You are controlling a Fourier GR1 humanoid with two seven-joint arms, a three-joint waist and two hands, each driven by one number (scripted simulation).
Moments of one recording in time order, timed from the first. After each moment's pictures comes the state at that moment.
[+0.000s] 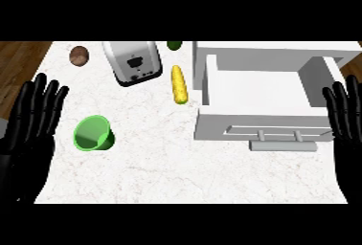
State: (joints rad) left arm -0.02 0.10 -0.04 -2.10 -0.01 -0.03 0.02; right arm 0.01 -0.10 0.00 -2.10 0.03 -0.02 0.00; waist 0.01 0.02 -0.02
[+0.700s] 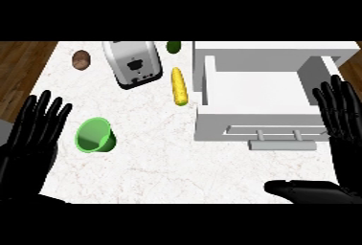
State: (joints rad) left arm 0.08 0.11 0.08 -2.00 0.34 -0.20 0.03; right arm 0.00 -0.14 0.00 -2.08 0.03 0.04 0.05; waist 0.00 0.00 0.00
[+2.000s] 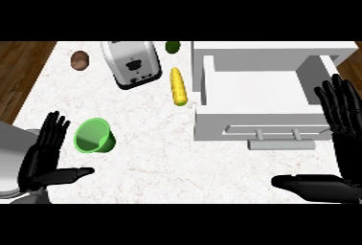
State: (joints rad) left arm -0.05 0.19 0.28 -1.17 0.14 -0.24 -0.41; right arm -0.02 -0.14 -0.07 -2.01 0.00 0.11 -0.01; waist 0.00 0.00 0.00
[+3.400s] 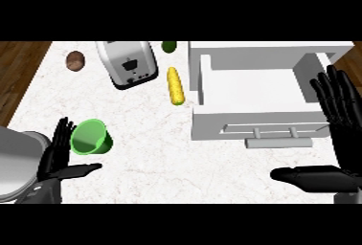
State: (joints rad) left arm -0.42 0.32 0.35 -0.21 0.02 -0.24 -0.97; right arm -0.08 -0.14 -0.09 -1.98 -0.01 0.15 0.01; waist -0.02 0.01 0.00
